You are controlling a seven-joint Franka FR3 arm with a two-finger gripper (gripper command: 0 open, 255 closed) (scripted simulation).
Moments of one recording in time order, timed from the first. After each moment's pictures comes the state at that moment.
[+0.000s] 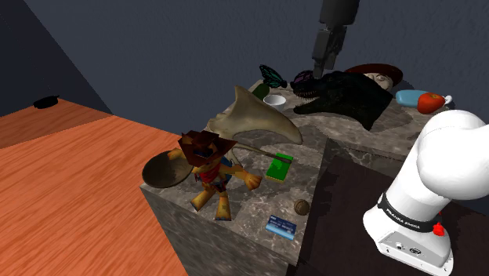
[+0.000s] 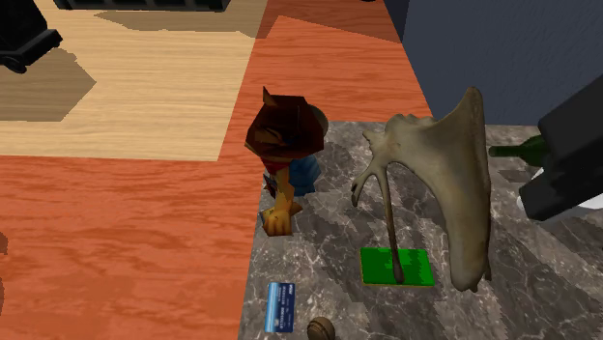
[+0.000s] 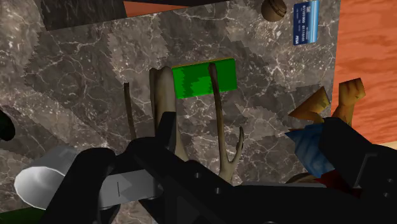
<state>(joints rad) -0.01 -0.79 -0.02 -2.34 0.05 1.56 -0.07</state>
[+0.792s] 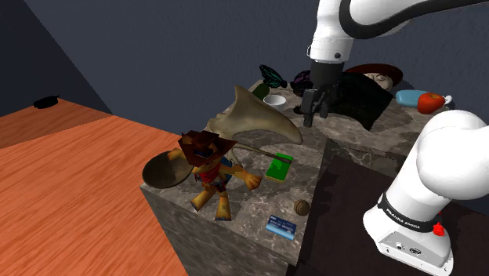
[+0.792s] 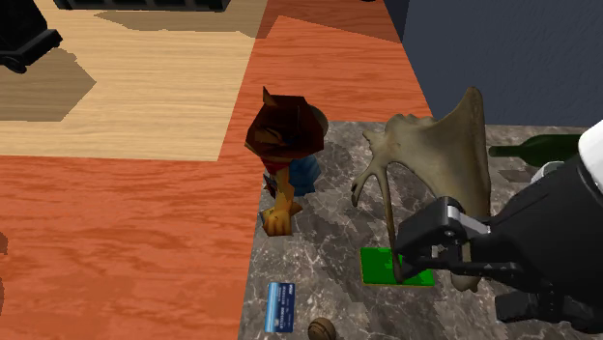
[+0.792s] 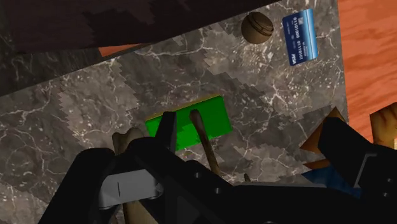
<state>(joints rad) -0.02 -0.83 0.02 -2.68 0.16 1.79 0.07</state>
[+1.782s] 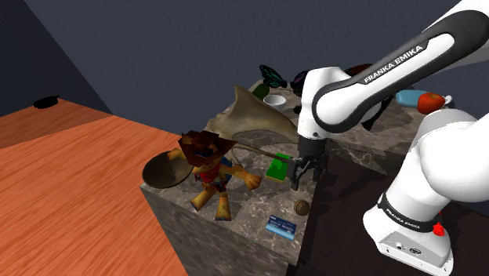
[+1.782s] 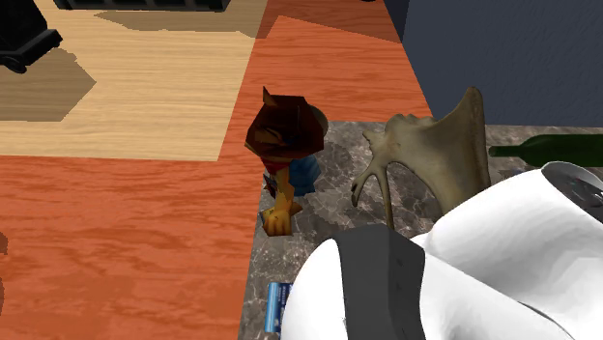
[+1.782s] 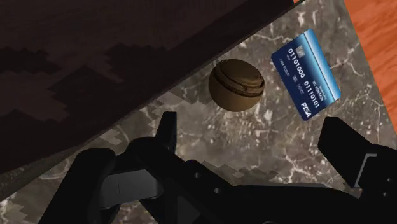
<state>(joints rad) 0.12 -0.56 0.12 -3.01 0.50 2.30 0.20</state>
